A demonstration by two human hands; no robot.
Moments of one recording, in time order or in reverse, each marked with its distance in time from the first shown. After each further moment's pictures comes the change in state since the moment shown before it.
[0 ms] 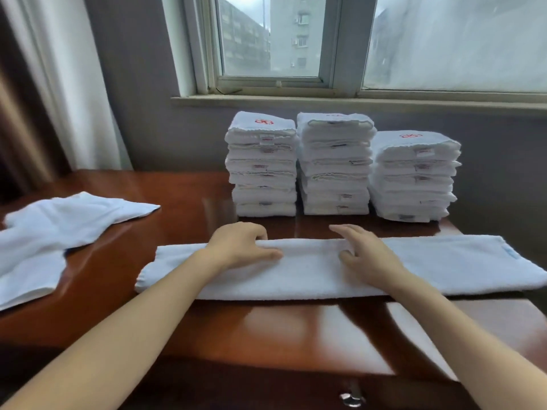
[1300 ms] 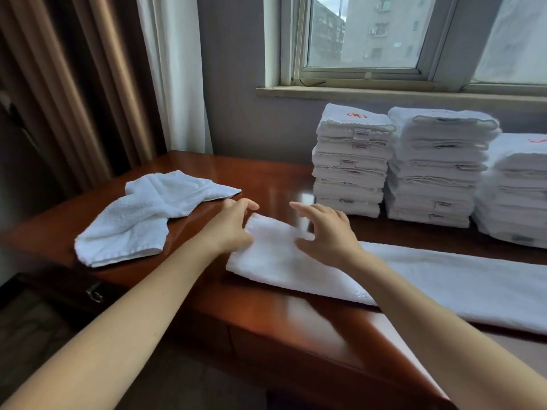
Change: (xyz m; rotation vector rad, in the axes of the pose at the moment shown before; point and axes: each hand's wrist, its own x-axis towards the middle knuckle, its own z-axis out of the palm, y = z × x) left_hand -0.092 -0.108 -0.062 -0.279 0.080 -0.406; right_hand 0.072 -0.174 0.082 0.101 0.008 -0.351
